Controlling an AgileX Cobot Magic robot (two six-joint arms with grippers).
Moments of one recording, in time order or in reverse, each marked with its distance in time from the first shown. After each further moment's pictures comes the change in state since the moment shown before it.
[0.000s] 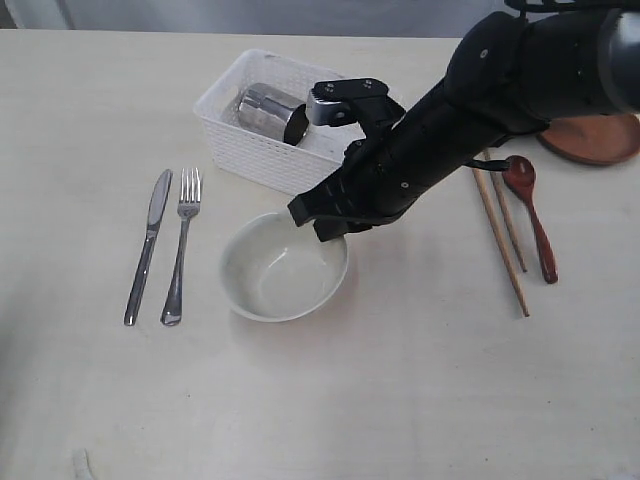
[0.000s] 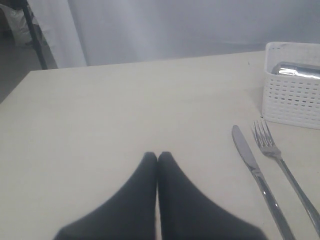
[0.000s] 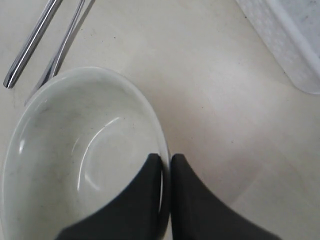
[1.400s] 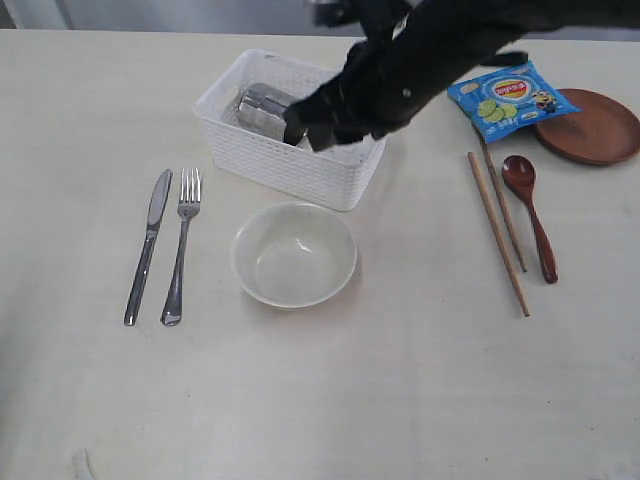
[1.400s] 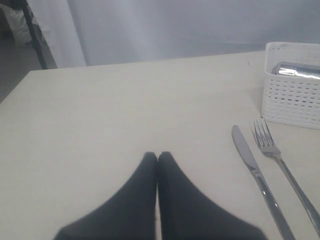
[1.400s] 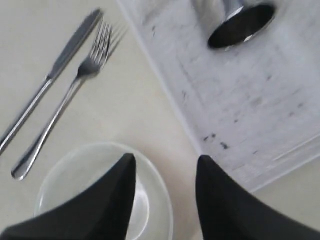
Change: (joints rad) left arm 0.000 0.000 0.000 0.000 0.000 0.000; right arm 0.000 -0.066 -0.221 -0.343 0.034 0.305
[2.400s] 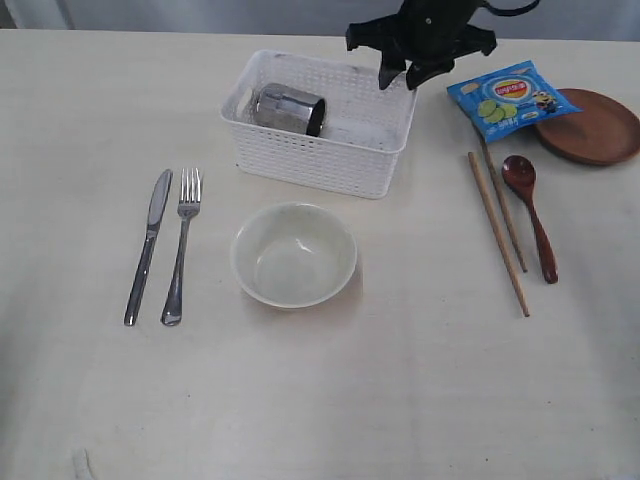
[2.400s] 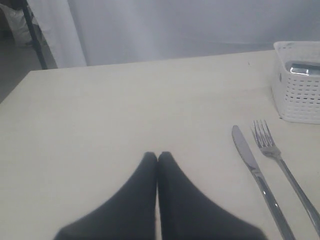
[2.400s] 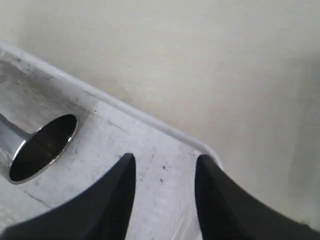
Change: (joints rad) left arm 0.000 0.000 0.000 0.000 0.000 0.000; right arm -0.225 0.475 -0.599 -0.250 0.256 0.370
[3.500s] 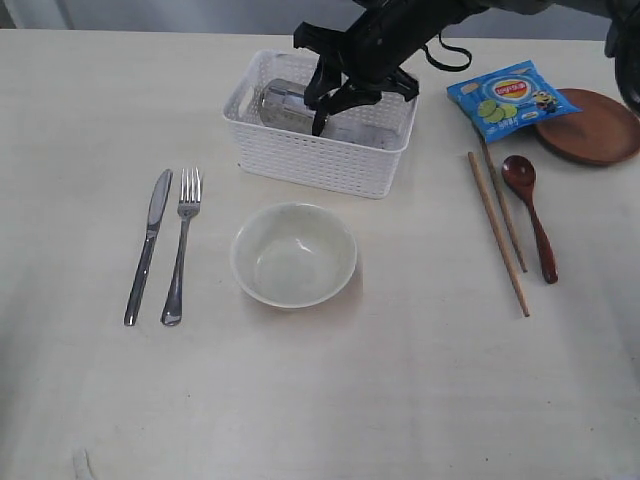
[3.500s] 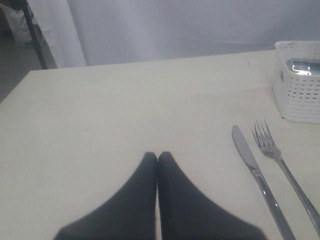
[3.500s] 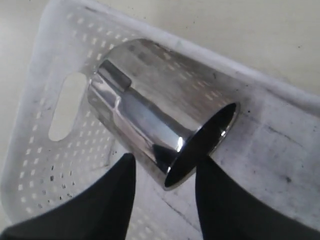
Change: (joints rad) left arm 0.000 0.000 0.000 0.000 0.000 0.000; right arm 0.005 0.139 -0.057 0.550 0.004 -0.236
